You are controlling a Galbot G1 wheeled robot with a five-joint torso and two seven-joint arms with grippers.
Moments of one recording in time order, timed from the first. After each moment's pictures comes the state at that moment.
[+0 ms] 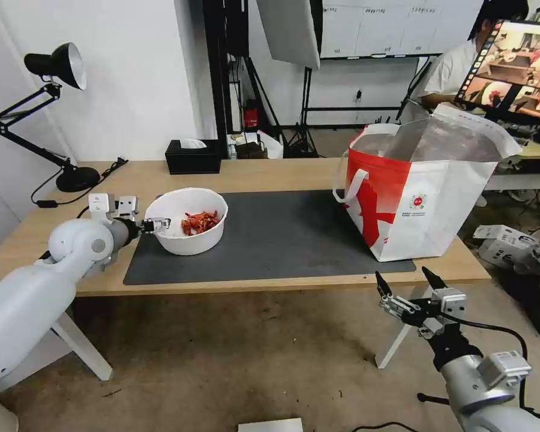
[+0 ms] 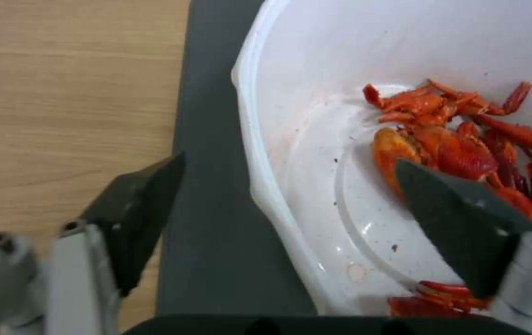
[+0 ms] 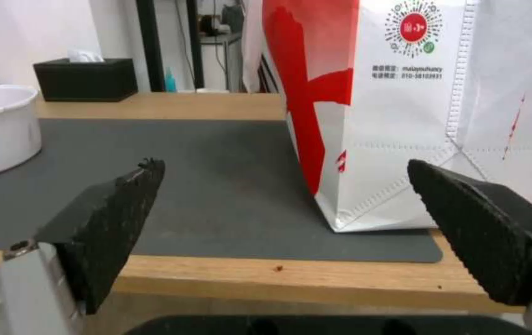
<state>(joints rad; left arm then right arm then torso) 0.59 -0.67 -0.05 -1.64 -1.28 0.66 -0.44 -1.79 1.14 0.66 2.36 0.43 -0.10 0.10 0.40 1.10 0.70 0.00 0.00</state>
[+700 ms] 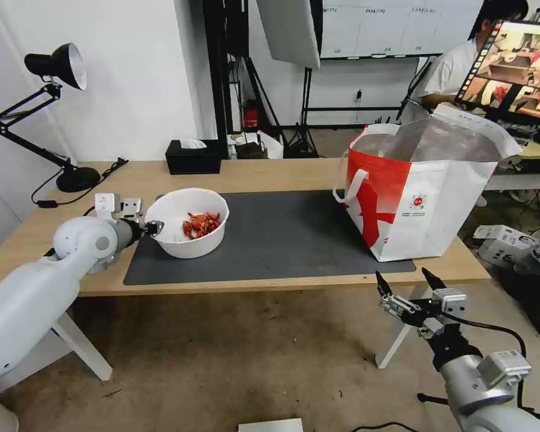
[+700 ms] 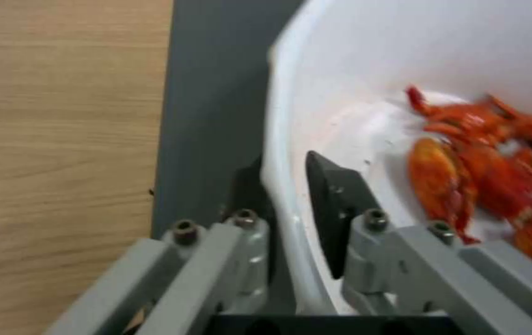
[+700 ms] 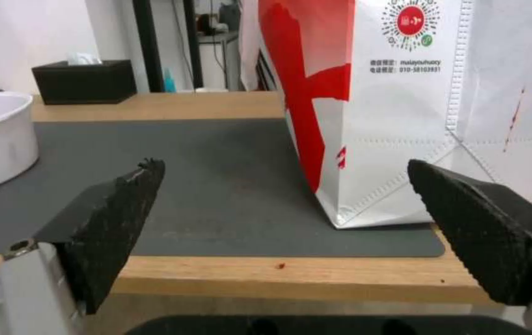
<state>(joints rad) 0.57 -0.66 -0.03 -1.65 -1.29 0.70 -0.44 -1.79 1.14 0.66 2.36 0.45 -0.10 0.11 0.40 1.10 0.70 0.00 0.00</state>
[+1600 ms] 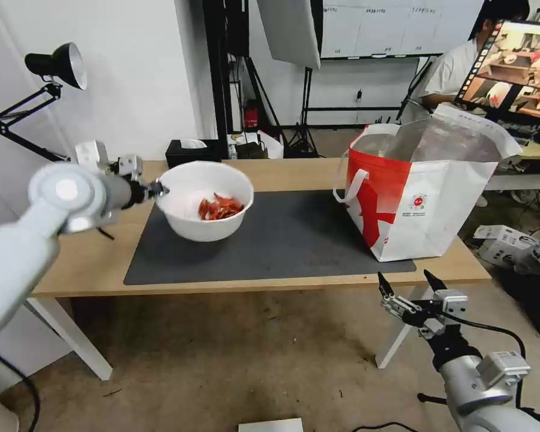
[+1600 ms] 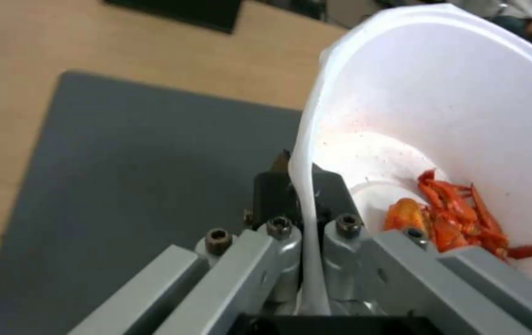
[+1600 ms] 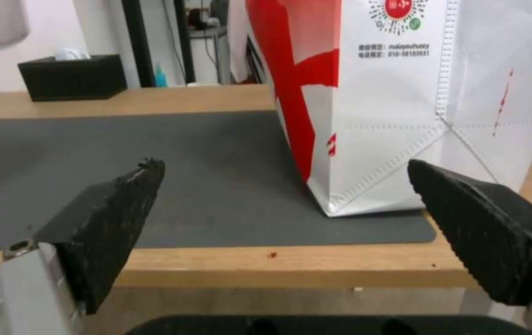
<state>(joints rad) 0.22 -0.73 0.01 -1.83 -1.96 0.71 -0.97 -1.79 1.16 0.66 2.35 0.45 -0.11 0.11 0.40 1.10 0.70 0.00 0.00</state>
